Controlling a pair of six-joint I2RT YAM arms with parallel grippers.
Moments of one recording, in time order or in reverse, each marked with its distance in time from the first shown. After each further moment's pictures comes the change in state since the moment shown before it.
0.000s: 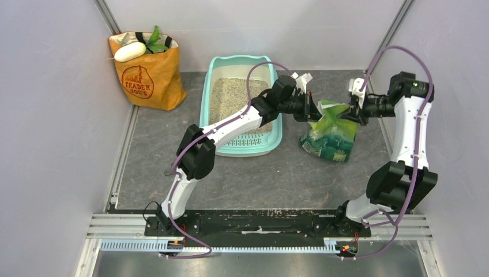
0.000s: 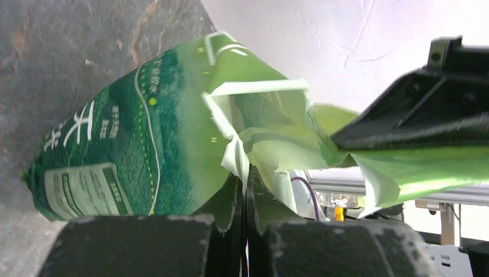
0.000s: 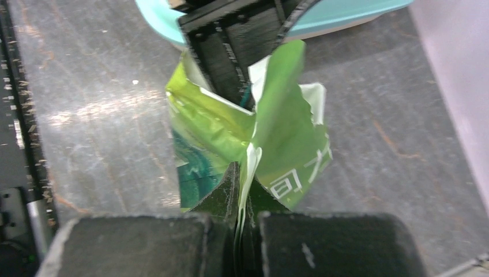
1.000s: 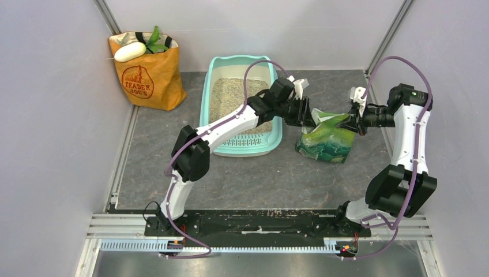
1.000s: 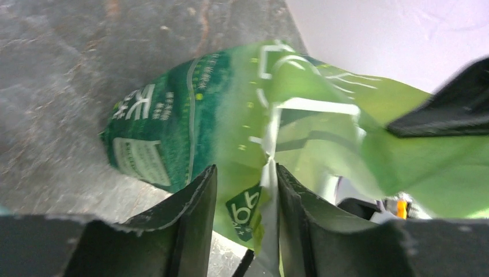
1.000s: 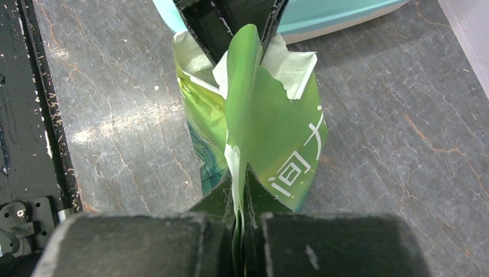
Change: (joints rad) left arm 0.010 -0.065 -0.034 -0.183 -0.092 0.227; right arm -0.043 -0.028 -0.084 -0.007 -0.036 -0.003
